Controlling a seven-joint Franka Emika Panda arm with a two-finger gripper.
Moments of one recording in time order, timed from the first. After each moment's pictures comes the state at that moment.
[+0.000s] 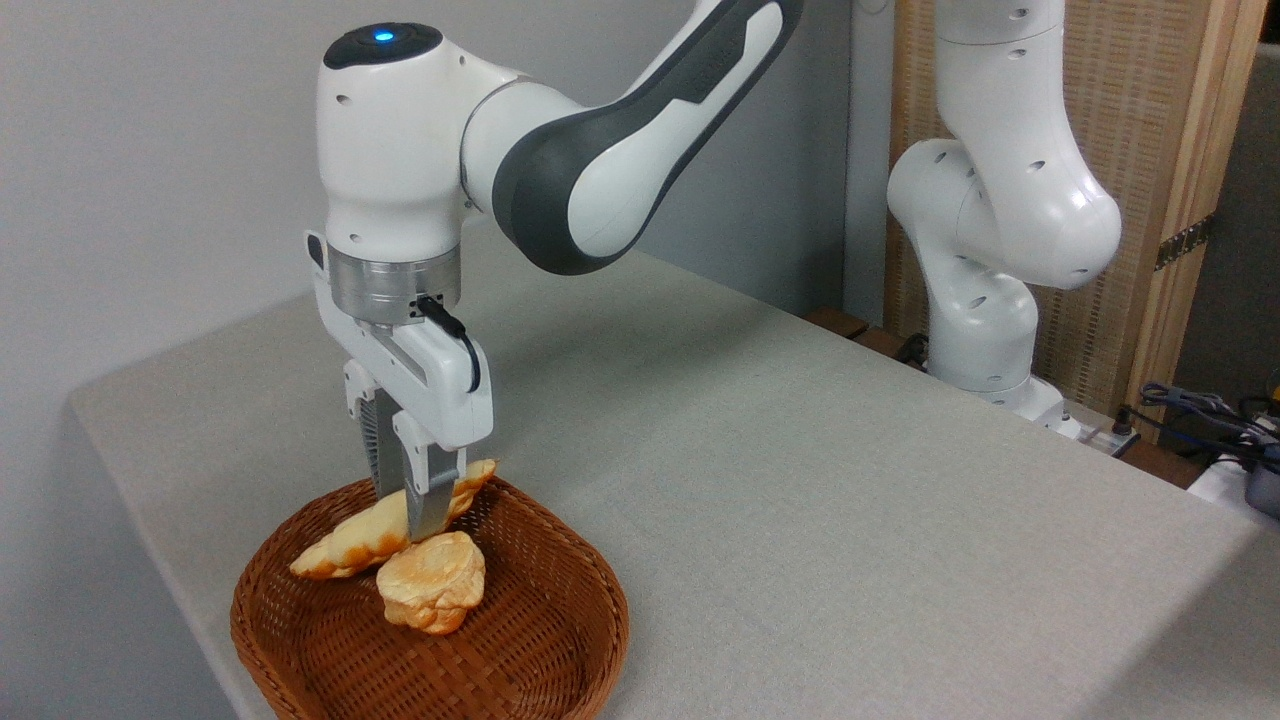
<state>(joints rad) -0.14 0.13 0.00 -1.88 -0.13 2.21 0.70</state>
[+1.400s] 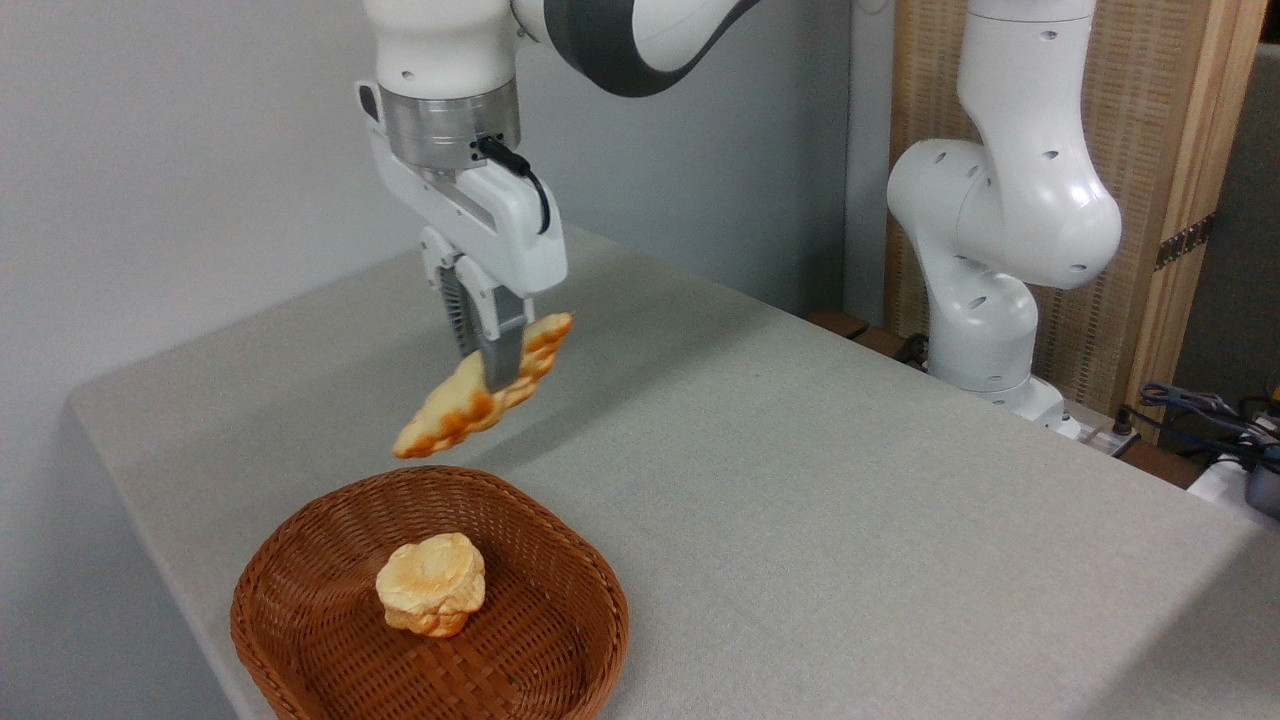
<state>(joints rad) -0.13 -0.08 0.01 -1.86 -0.16 1.82 0.71</state>
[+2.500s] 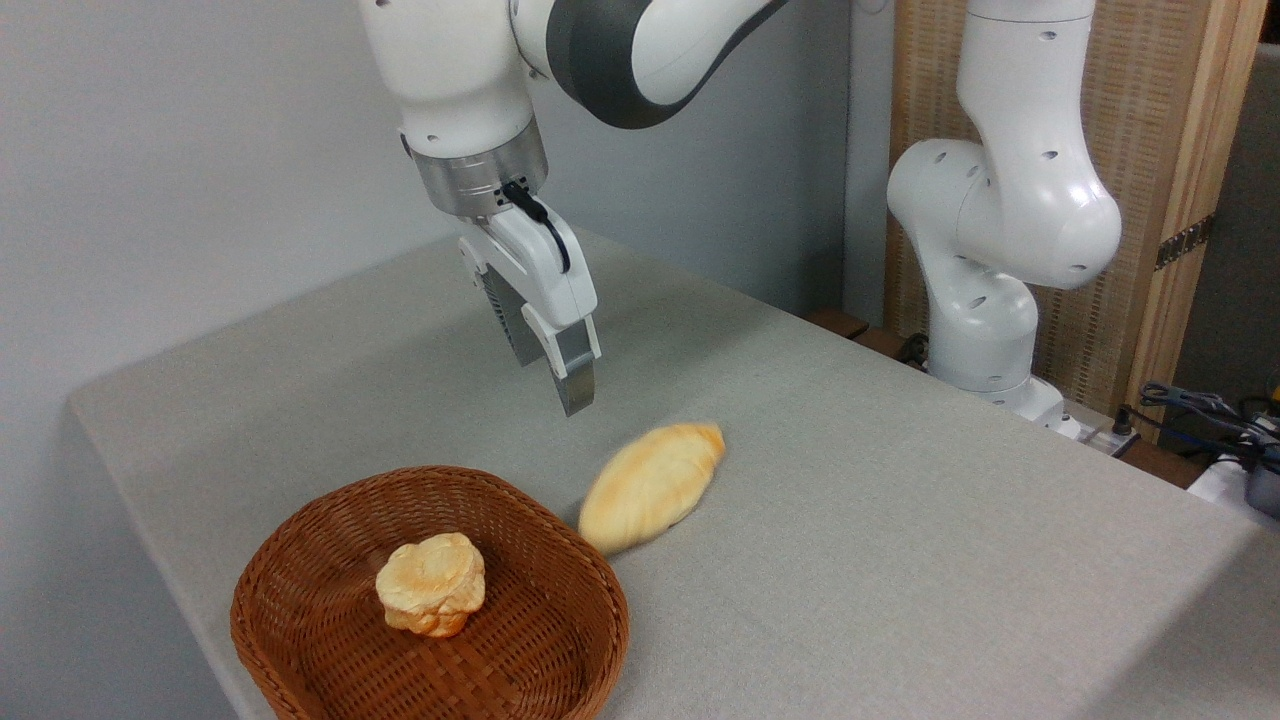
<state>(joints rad) -0.14 -0.08 0.00 -1.91 -0.16 1.70 0.80</state>
